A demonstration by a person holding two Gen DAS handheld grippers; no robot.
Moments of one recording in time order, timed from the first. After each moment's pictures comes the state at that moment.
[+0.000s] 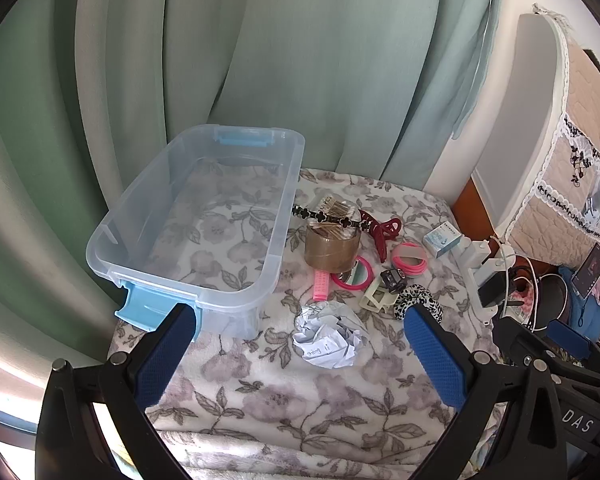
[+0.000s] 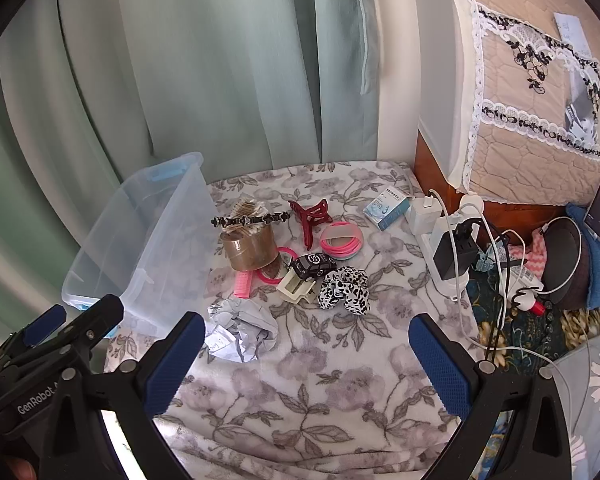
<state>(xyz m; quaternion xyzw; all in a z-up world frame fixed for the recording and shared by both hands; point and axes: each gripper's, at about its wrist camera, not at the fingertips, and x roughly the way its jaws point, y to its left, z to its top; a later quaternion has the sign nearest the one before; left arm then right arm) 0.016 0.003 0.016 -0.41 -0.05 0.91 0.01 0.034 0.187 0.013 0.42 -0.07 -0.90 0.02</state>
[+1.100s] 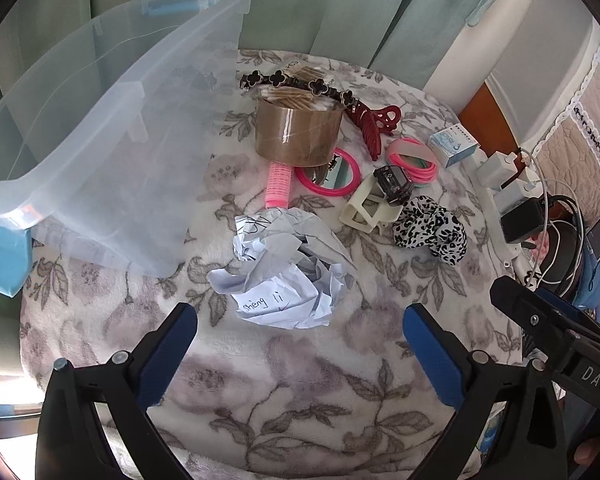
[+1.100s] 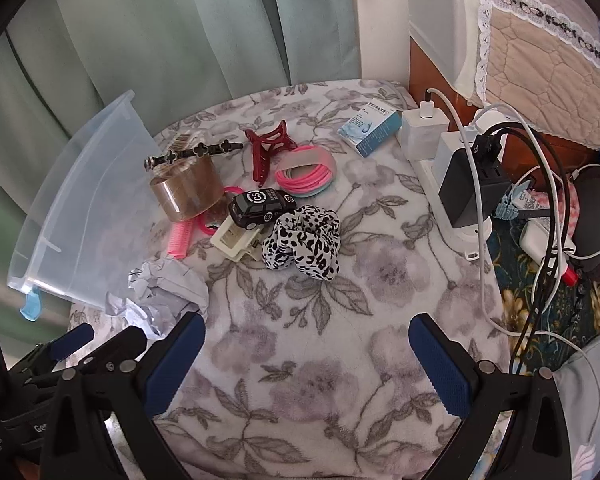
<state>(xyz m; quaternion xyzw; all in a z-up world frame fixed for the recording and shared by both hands) -0.036 0.047 -0.114 -0.55 -0.06 0.83 0.06 -0.022 0.238 -0.100 0.52 -0.09 -0.85 0.03</state>
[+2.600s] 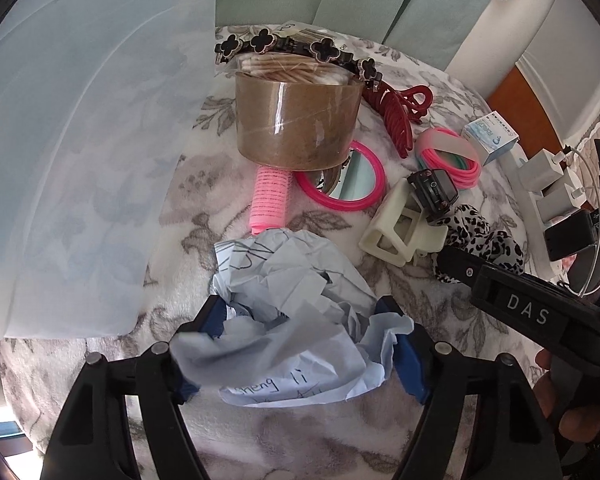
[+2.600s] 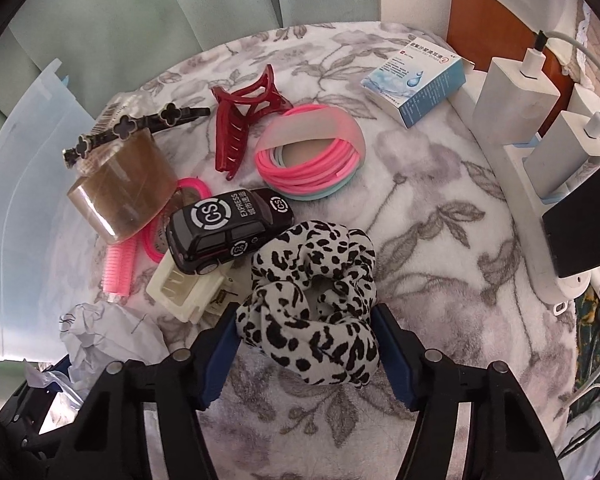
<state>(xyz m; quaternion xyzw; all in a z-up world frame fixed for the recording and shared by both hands) -0.092 0.064 -0.164 -0.56 -0.04 0.82 0.05 -0.121 0.223 -0.189 0.58 -0.10 -0.81 0.03</state>
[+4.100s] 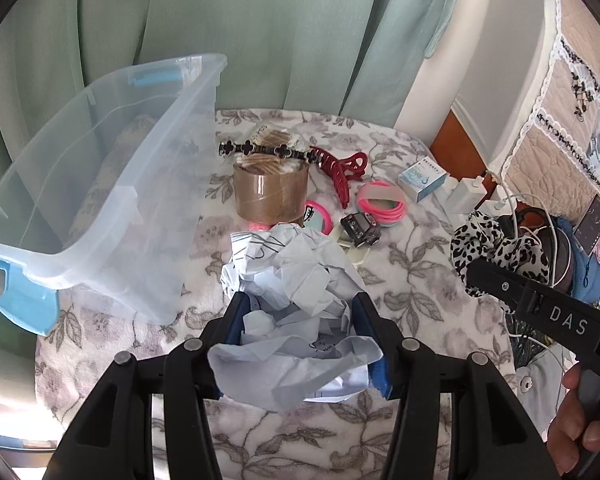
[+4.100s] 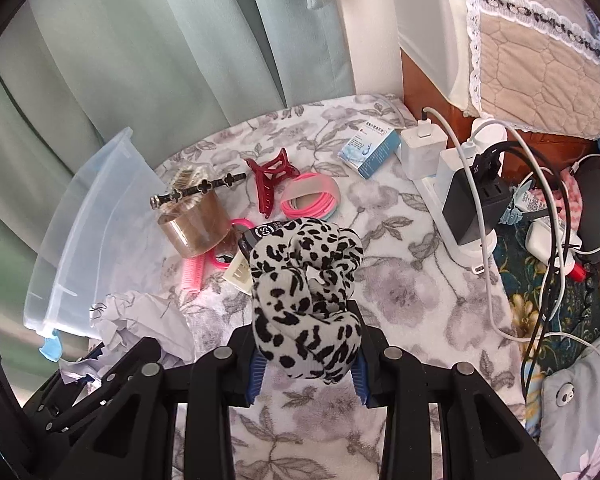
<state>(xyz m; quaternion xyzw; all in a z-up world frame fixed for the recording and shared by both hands) -0.029 0.066 -0.073 -0.46 -0.03 0.88 0.08 -0.025 0.243 -0.080 0.49 -0.14 -0.86 0.02</state>
